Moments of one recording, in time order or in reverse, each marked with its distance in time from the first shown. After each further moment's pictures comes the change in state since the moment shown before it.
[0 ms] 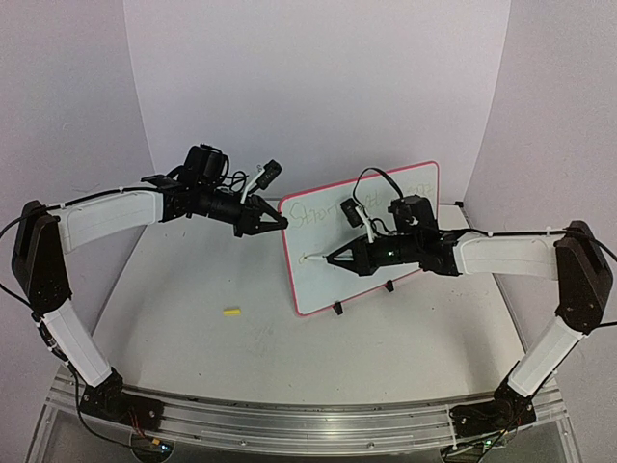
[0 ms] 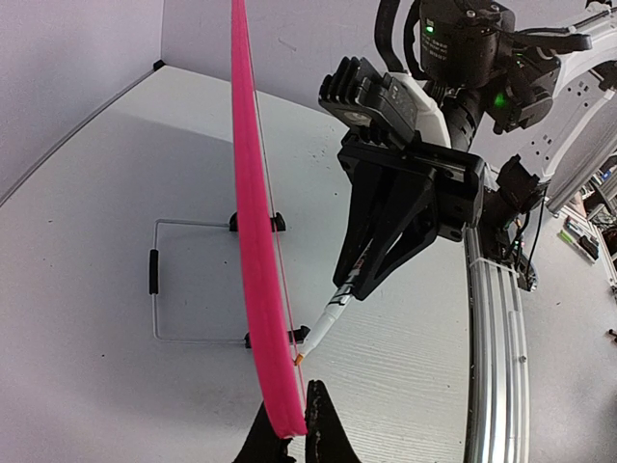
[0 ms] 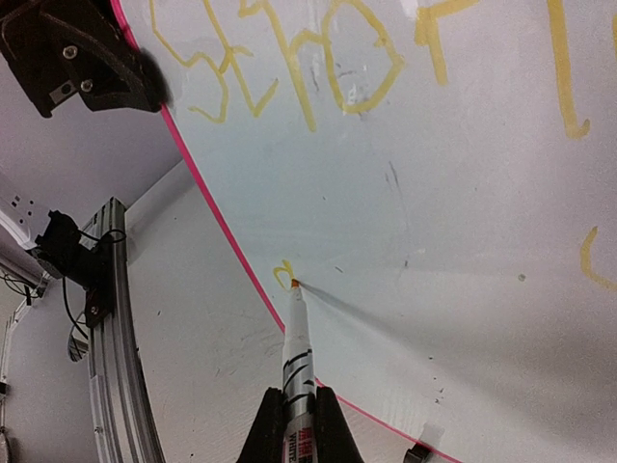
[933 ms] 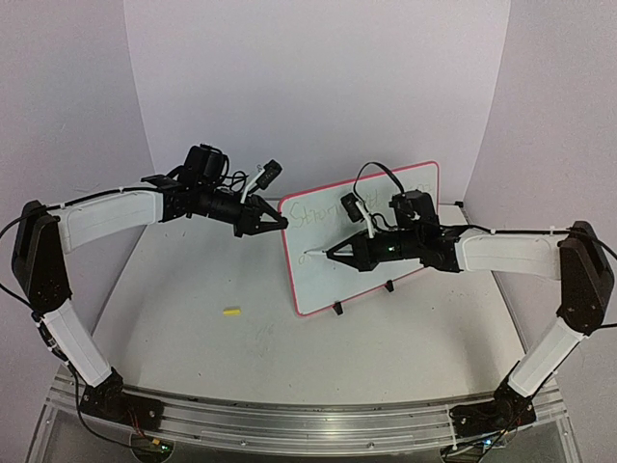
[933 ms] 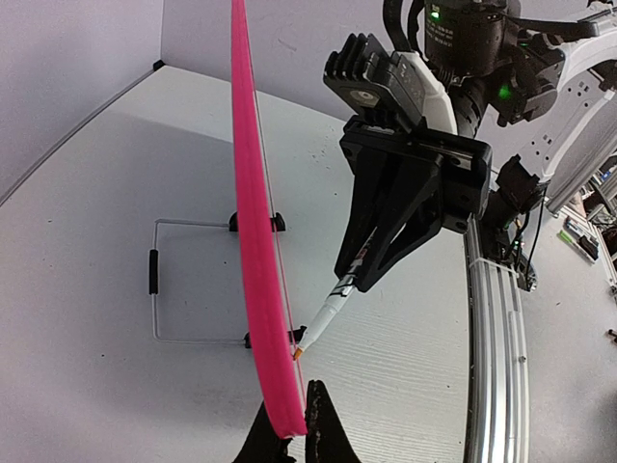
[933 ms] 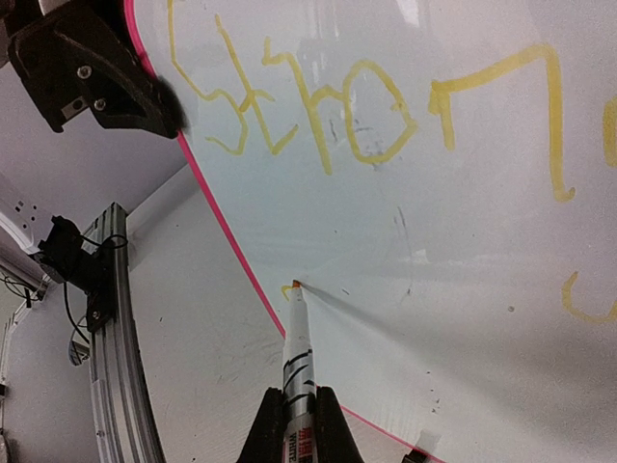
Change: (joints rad) left arm 0.000 0.000 0.000 0.000 0.001 -0.001; right arm 0.000 -0.010 0.029 -0.023 0.003 -0.006
